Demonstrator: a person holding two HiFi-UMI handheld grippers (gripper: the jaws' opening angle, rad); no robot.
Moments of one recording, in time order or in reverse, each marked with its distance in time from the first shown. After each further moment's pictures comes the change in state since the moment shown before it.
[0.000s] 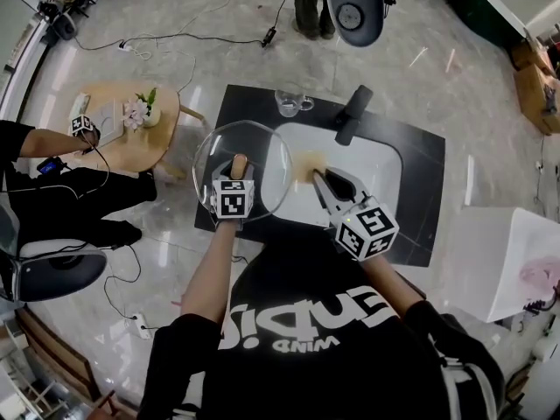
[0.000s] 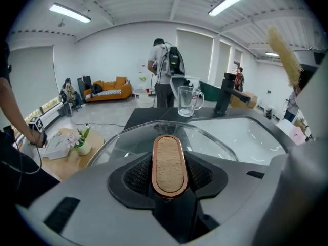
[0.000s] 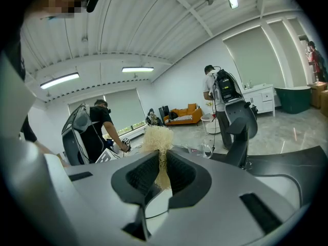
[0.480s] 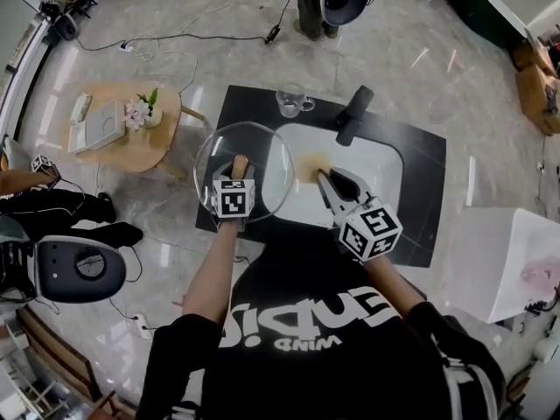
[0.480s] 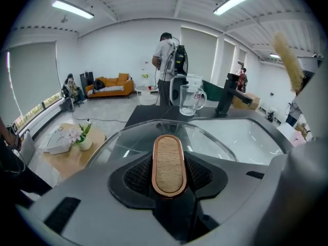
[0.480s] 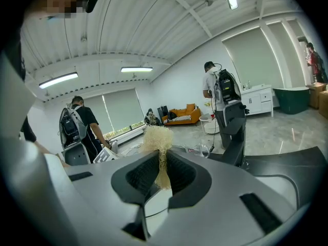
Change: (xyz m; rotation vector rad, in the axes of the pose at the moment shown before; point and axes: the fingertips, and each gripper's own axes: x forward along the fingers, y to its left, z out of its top) left arm -0.001 0.001 -0.002 -0.039 0.025 0.008; right arm -0.004 -0.007 0.000 0.000 -0.001 -0.014
